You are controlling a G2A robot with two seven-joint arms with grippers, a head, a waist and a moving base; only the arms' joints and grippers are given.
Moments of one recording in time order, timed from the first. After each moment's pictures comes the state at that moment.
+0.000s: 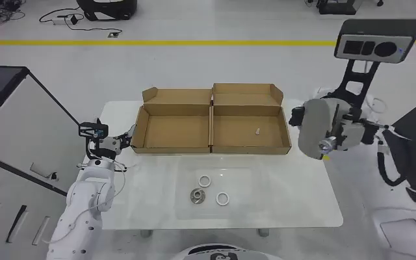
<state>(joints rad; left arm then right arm) 1.73 -1.15 -1.60 -1.80 1.33 0.00 0.00 -0.90 -1.02 1.14 -1.95 1.27 -0.62 1.20</state>
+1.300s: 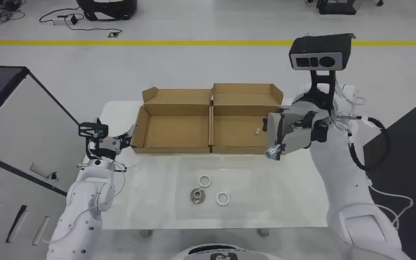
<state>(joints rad) 1.73 -1.15 -1.60 -1.80 1.33 0.00 0.00 -0.95 -1.28 1.29 -1.81 1.05 -0.32 1.50</state>
